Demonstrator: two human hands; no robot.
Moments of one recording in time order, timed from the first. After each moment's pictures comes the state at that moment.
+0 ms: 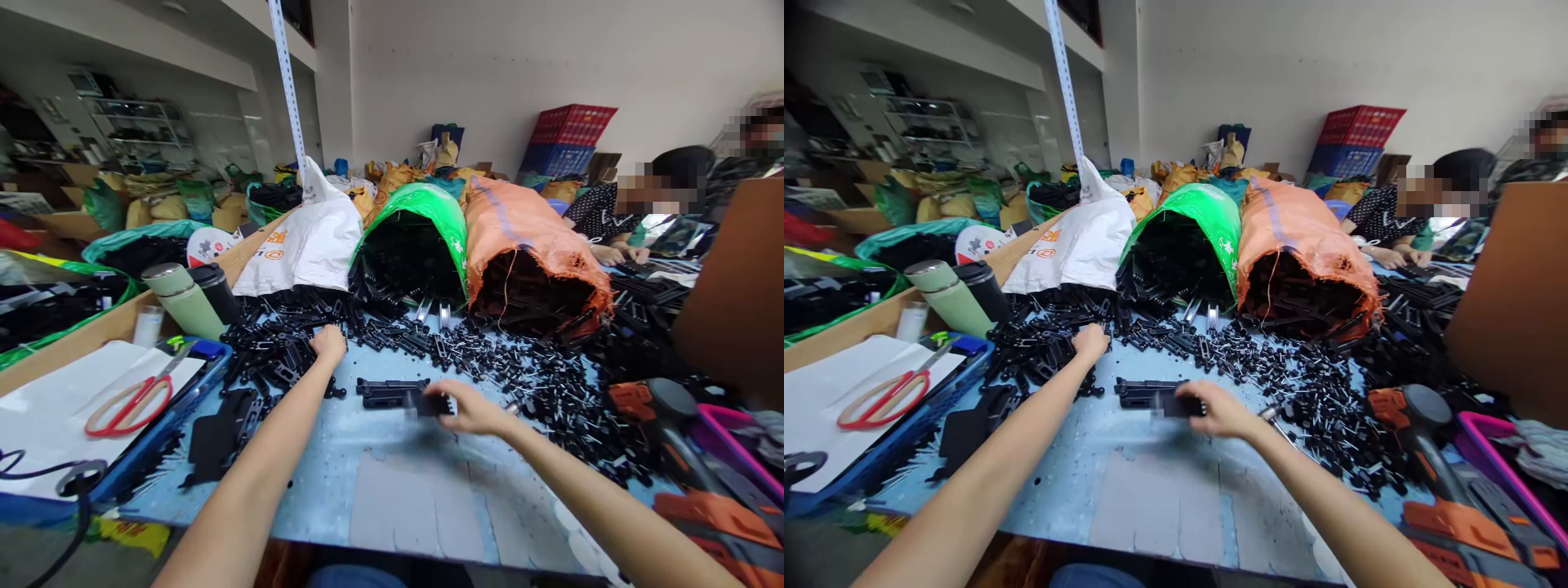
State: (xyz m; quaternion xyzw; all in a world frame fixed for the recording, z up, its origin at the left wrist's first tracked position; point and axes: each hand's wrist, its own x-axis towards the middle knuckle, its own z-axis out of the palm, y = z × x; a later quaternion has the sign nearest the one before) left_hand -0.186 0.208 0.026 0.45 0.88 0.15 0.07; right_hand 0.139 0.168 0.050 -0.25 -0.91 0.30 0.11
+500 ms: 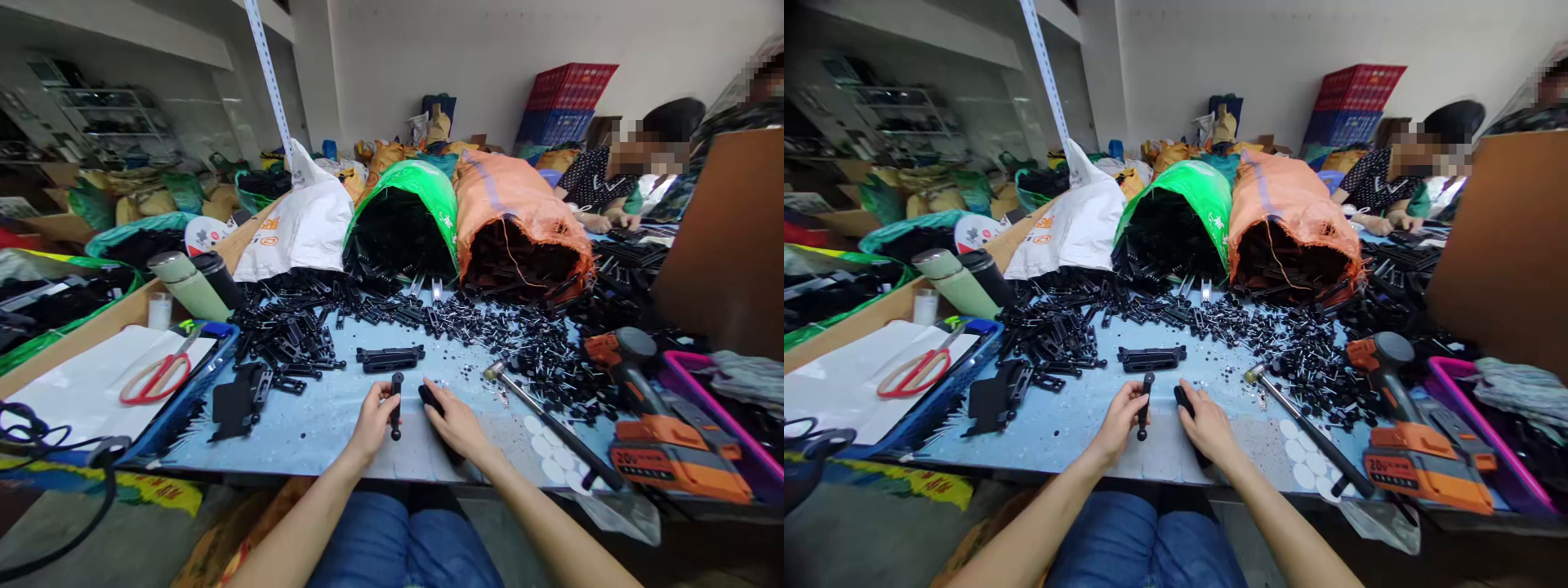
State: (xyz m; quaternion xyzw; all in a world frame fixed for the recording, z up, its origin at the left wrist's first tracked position) left_hand -0.030 0.006 0.010 0.43 0.54 0.54 0.48; right_hand 0.143 0.059 -0.001 -0.51 -0.78 0.33 0.15
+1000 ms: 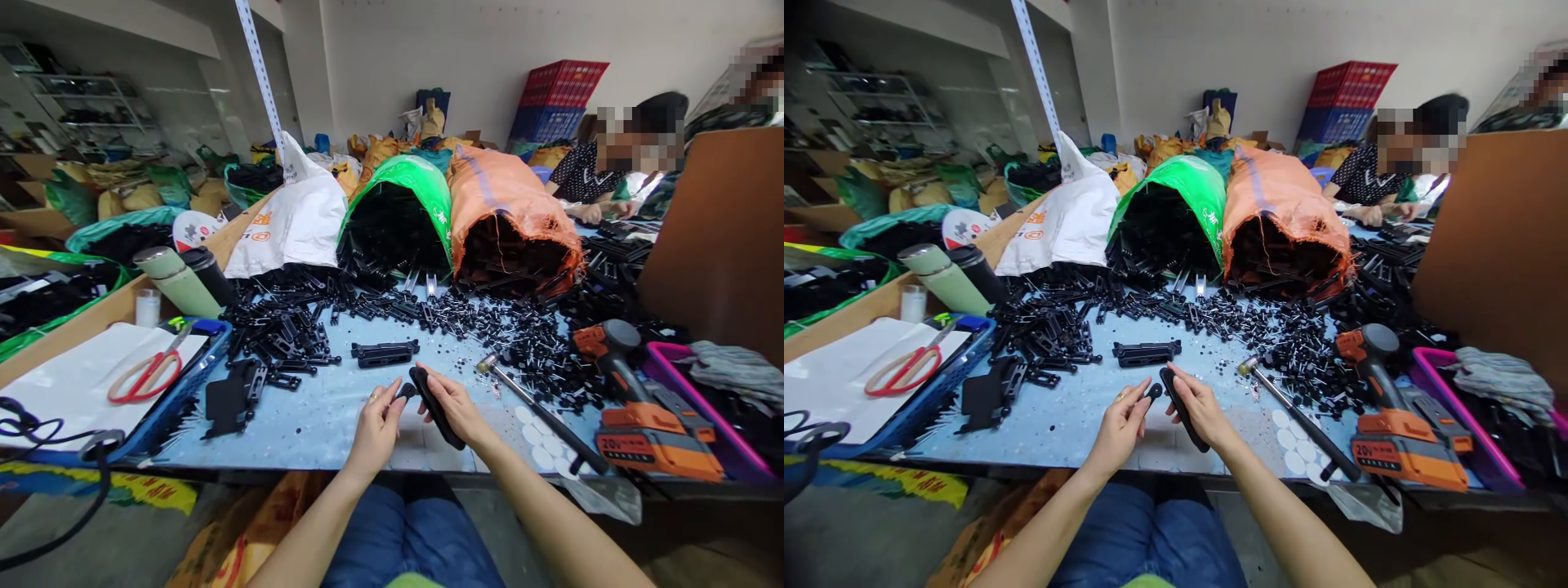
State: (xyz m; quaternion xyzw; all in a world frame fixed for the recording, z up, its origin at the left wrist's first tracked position) left_hand -0.015 -0.014 0.025 0.53 0.58 0.50 0.37; right_hand 0.139 0.056 0.028 -0.35 -0.60 0.64 0.33
